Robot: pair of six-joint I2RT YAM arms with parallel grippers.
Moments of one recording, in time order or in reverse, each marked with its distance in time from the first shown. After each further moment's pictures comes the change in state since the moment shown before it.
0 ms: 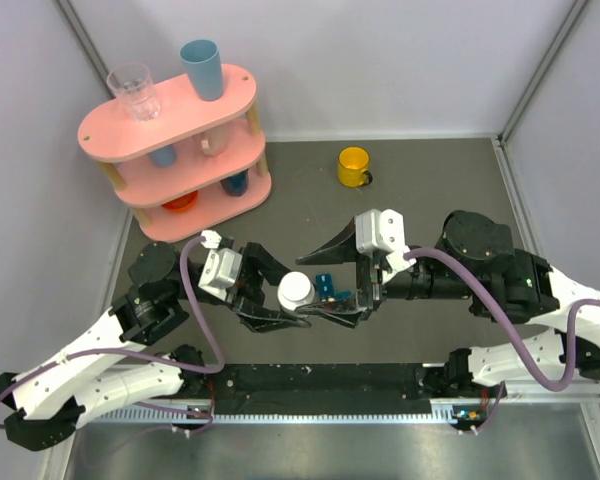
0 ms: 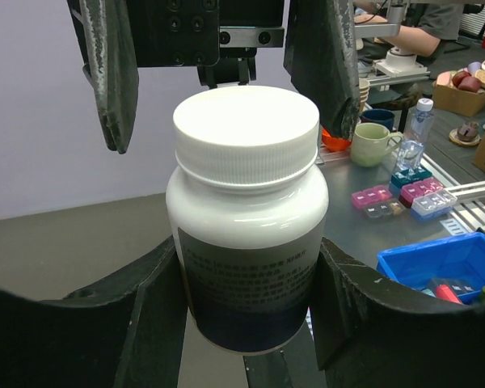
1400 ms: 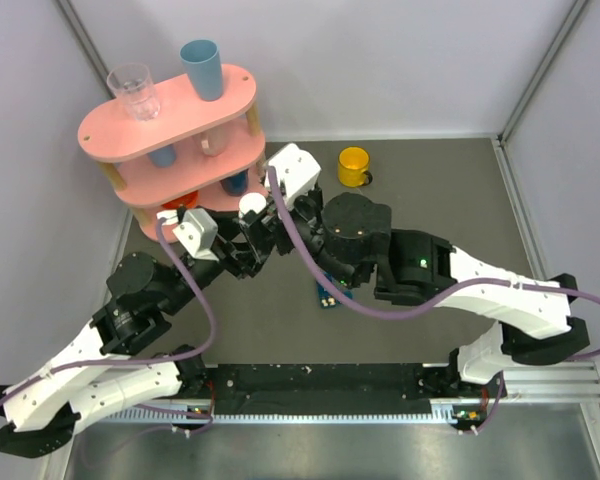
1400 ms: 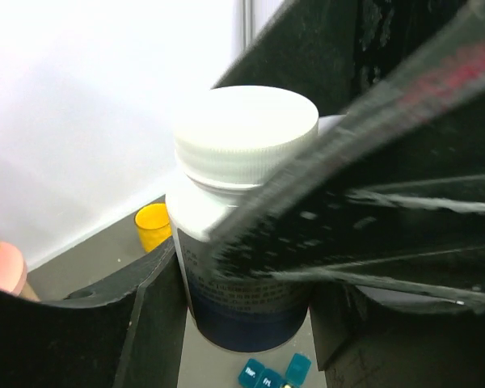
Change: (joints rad) left arm 0.002 -0.086 0.002 -0.115 -0.898 0.161; right arm -0.002 0.443 0.366 0.019 0.763 0.082
